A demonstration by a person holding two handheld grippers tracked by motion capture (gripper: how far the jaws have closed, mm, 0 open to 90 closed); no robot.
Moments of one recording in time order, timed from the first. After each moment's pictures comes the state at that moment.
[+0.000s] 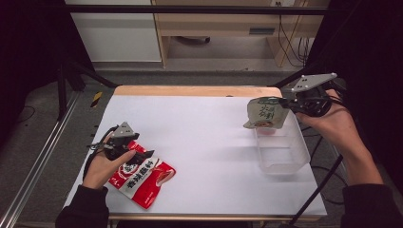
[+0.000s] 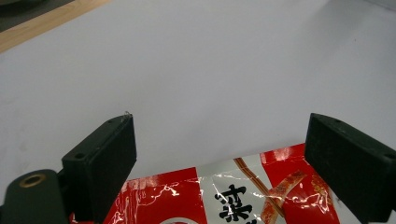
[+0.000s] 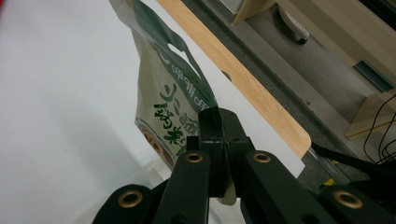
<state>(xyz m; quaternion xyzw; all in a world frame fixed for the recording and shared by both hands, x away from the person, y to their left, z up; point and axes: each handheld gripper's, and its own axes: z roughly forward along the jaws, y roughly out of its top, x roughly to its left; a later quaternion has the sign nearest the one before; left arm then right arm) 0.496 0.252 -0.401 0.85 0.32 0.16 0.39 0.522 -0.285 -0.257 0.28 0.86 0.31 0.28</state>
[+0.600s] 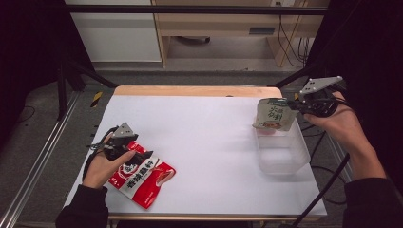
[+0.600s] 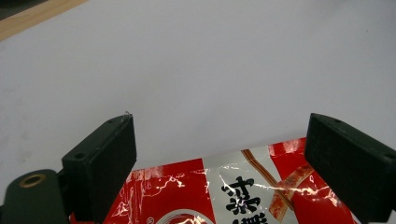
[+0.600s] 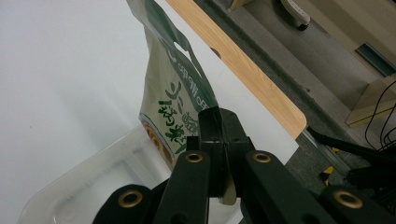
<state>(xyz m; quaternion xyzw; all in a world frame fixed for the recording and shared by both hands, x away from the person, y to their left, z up) 0.498 0.255 -0.407 0.85 0.33 0.16 0.38 0.542 -0.320 -0.283 0.29 0.86 0.30 0.27</state>
